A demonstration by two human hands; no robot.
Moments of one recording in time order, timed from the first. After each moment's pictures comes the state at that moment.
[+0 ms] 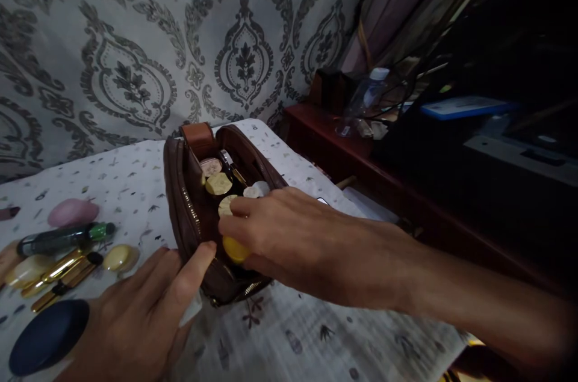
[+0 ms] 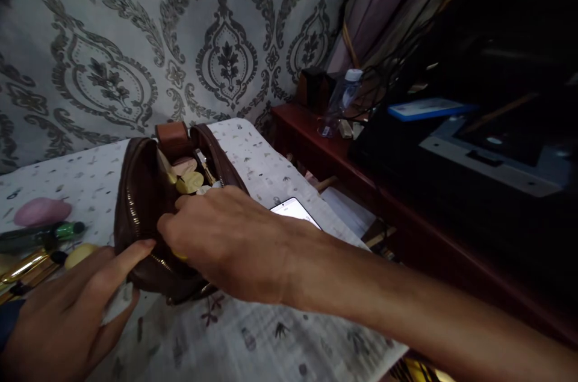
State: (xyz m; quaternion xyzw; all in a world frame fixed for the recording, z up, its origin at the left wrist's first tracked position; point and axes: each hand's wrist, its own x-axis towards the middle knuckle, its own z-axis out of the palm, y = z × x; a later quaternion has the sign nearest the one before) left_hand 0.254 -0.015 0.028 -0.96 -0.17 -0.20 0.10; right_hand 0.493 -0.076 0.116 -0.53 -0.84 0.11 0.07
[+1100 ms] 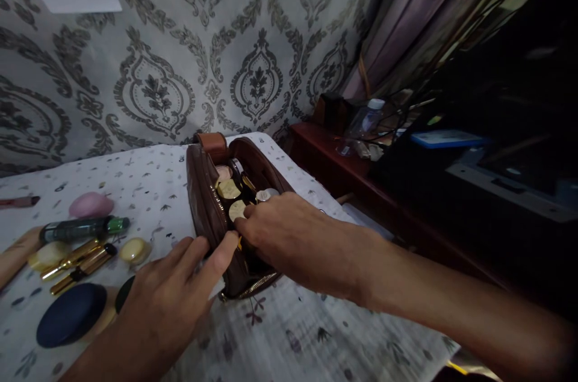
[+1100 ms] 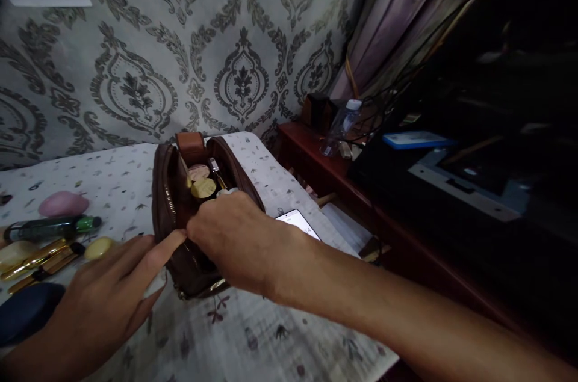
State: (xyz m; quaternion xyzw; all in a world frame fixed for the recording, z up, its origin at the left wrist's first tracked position) left_hand 0.269 -0.019 0.043 -0.95 -0.16 -0.23 0.15; right_hand 0.466 -0.066 0.124 -0.55 -0.83 0.04 -0.08
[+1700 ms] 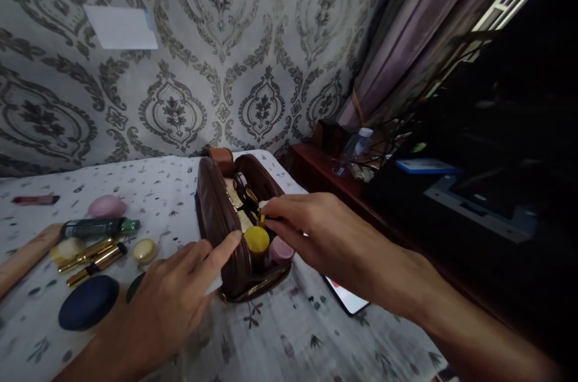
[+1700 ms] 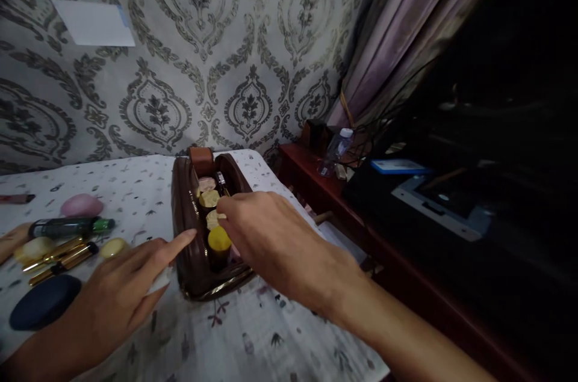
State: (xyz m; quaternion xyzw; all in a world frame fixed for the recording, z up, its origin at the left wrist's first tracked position) left_hand 0.254 -0.023 0.041 -0.95 -0.20 -0.23 0.03; right_hand 0.484 -0.102 0.139 -0.61 -0.77 0.05 0.16
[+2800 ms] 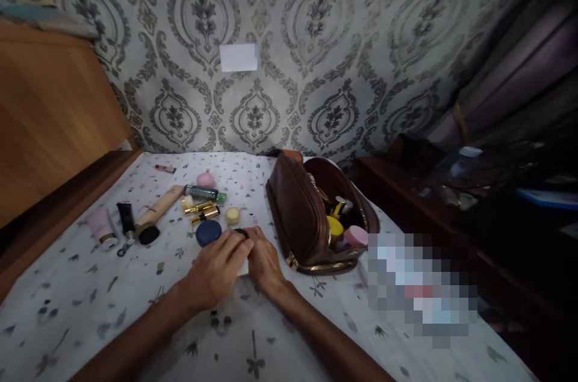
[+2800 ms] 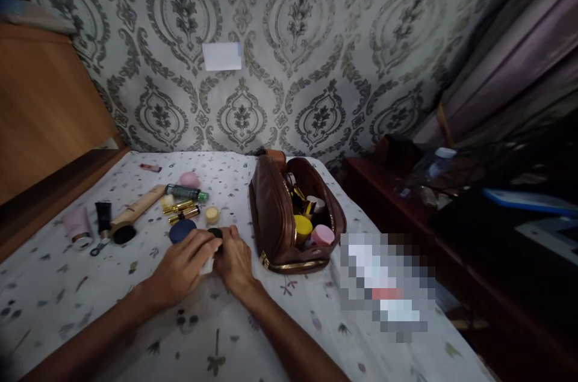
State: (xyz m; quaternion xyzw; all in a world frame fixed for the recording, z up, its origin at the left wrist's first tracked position) left_hand 0.153 -0.036 0.001 -0.92 -0.22 -0.32 0.08; right_hand 0.300 -0.049 -0.026 -0.66 -0.68 0.19 0.27
